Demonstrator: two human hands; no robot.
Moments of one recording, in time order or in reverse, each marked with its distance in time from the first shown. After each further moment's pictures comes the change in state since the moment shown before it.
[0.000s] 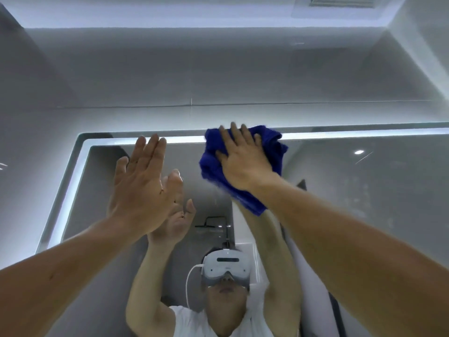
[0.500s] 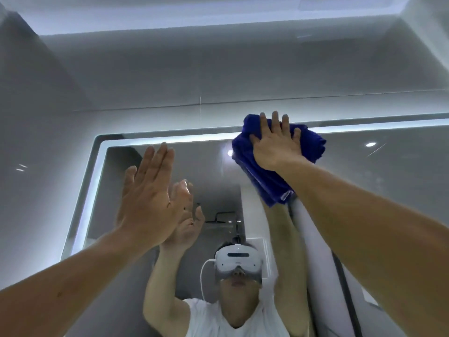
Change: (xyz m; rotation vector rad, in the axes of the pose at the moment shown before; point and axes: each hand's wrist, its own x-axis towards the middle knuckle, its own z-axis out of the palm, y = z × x) left_hand -0.024 -0.004 -0.015 0.010 -0.070 0.001; right_hand 0.010 0.033 -0.017 0.004 -0.081 0.294
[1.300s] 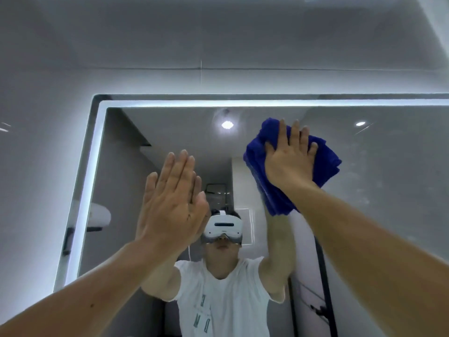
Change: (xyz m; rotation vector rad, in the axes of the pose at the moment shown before) left_hand -0.079 0.017 0.027 -0.093 -0.047 0.045; right_hand -0.105 0.020 0.024 -0.004 0.059 0.143
